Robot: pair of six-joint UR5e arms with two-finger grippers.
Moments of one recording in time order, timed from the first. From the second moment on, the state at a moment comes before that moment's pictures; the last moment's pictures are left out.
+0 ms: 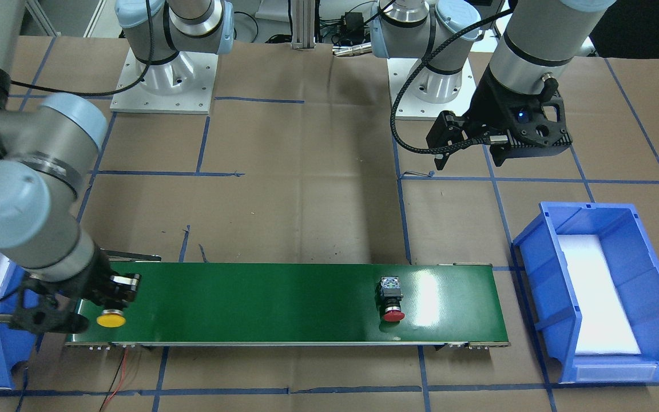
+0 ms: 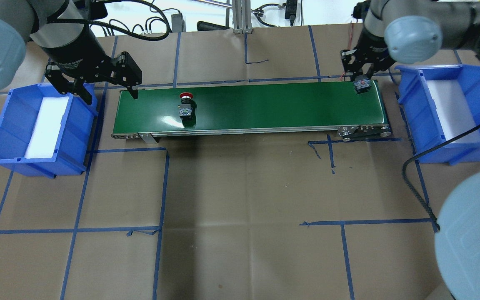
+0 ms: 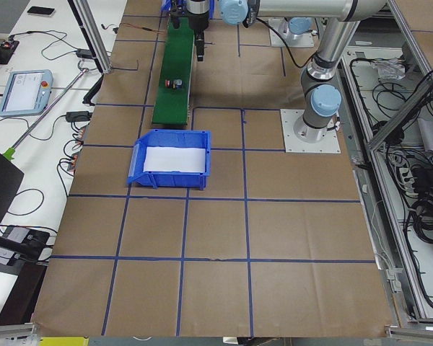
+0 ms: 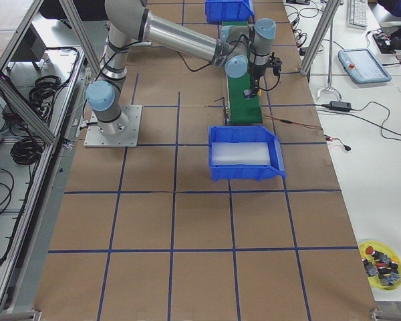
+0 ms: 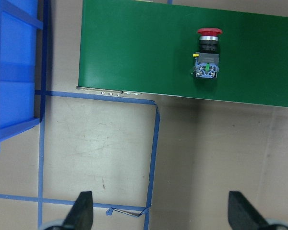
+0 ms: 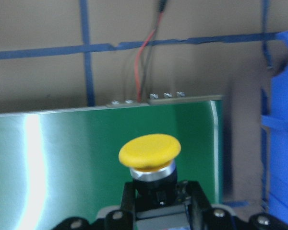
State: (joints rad) left arm -1.55 -1.61 -1.55 -1.55 1.57 -0.07; right arm 1.42 -1.19 1.46 -1.88 -1.61 -0.06
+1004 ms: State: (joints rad) left arm -1.55 -1.61 -1.55 -1.55 1.57 -0.07; right arm 1.02 -1.27 1.69 -2.01 -1.58 -0.46
